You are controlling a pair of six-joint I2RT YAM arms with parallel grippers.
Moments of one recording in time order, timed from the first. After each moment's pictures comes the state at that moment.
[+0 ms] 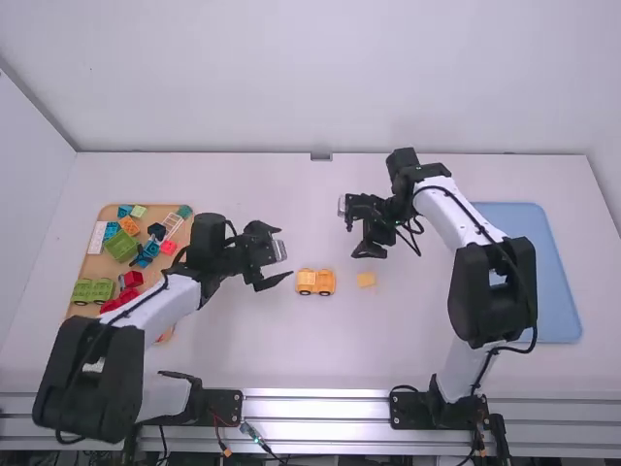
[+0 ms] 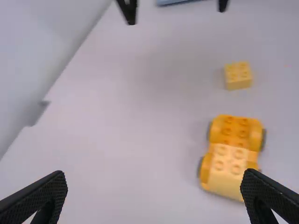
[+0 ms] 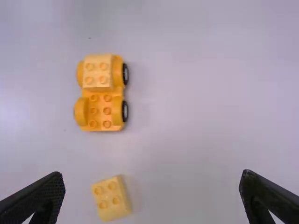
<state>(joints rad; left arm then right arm) -0.13 1.40 0.58 0.14 0.77 0.92 0.21 1.90 1.45 -1.02 -0.63 -1.33</state>
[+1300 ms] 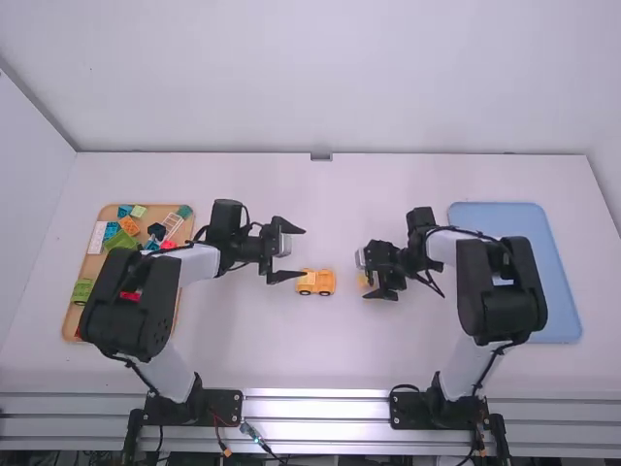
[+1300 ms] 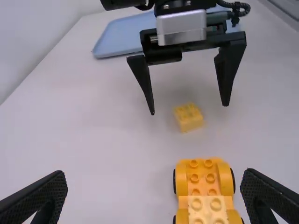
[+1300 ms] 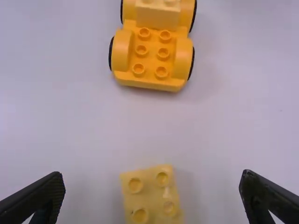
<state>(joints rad) -0.14 1.75 0.77 0.18 1.13 1.00 0.10 1.90 0.92 -0.53 -0.77 -1.62</state>
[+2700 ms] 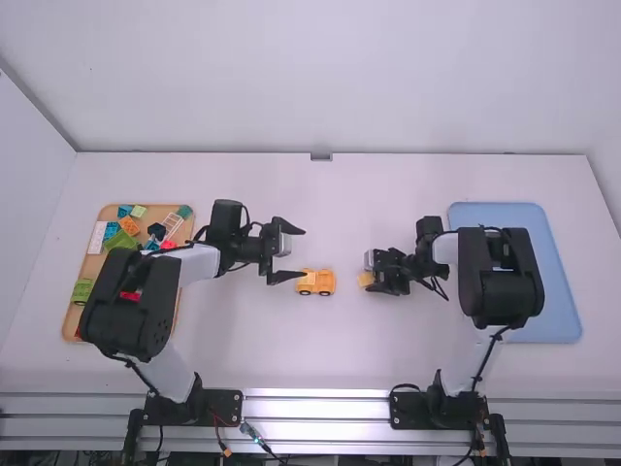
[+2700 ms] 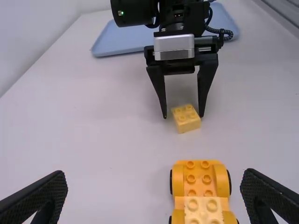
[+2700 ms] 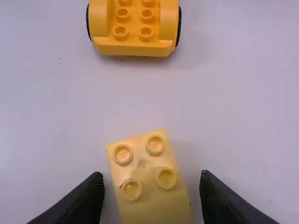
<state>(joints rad) -0.14 1.75 0.77 0.17 1.13 0.99 0.02 2.00 0.89 -0.42 -0.84 -1.60</state>
